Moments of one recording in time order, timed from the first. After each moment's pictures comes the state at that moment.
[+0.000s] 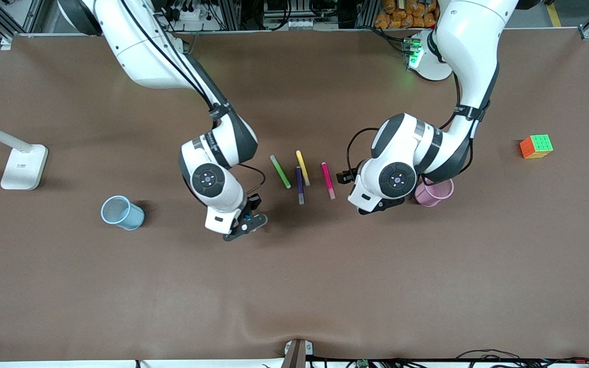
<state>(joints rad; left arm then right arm) -0.42 0.57 -0.12 -1.57 -0.17 1.78 -0.74 0.54 0.71 -0.04 -1.50 0.12 2.17 -0.04</state>
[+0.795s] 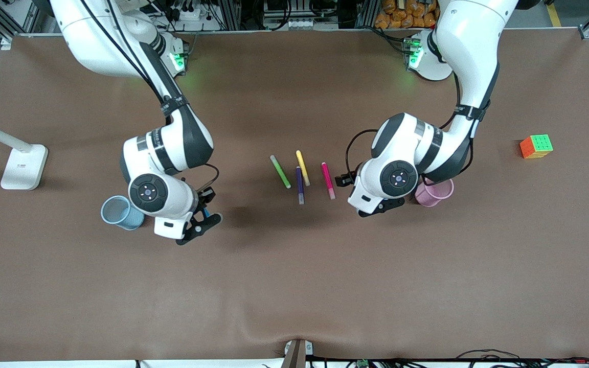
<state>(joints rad) -0.42 0.57 -0.12 -1.56 -0.17 1.81 -0.75 0.40 0.59 -0.04 -1.49 0.04 1.85 -0.22</state>
